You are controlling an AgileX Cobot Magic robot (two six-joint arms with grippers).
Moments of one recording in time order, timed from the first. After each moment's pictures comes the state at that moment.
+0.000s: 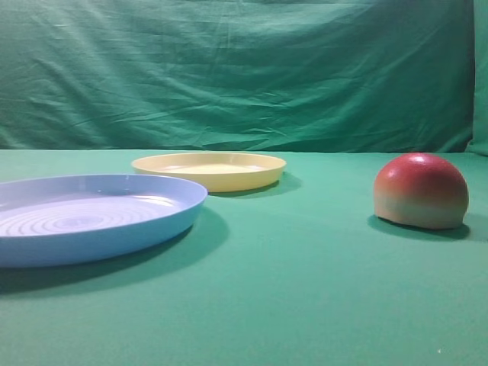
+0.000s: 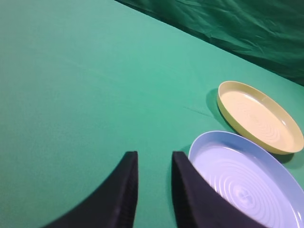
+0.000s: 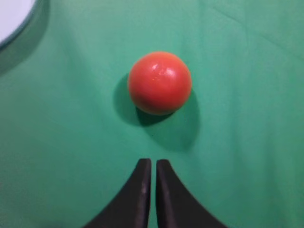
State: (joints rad) left arm 0.02 -0.01 0.02 -0.13 0.35 -0.12; right arm 0.48 1.17 -0.78 0.00 0.81 -0.07
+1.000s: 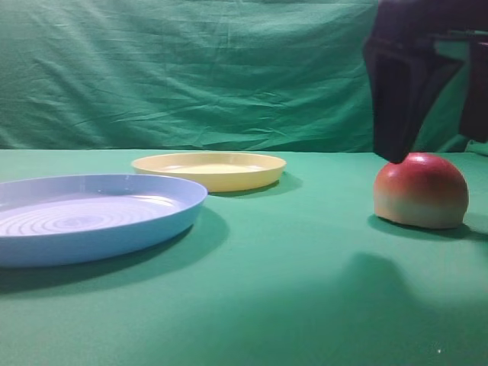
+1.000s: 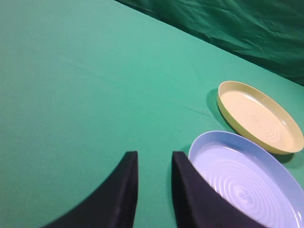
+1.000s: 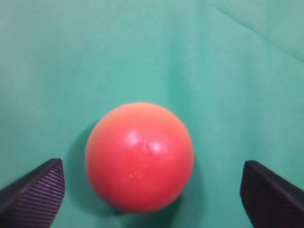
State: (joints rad) left arm 0.02 -0.01 0.02 -0.13 0.35 -0.12; right arm 0.57 1.62 -0.87 -0.32 0.56 0.30
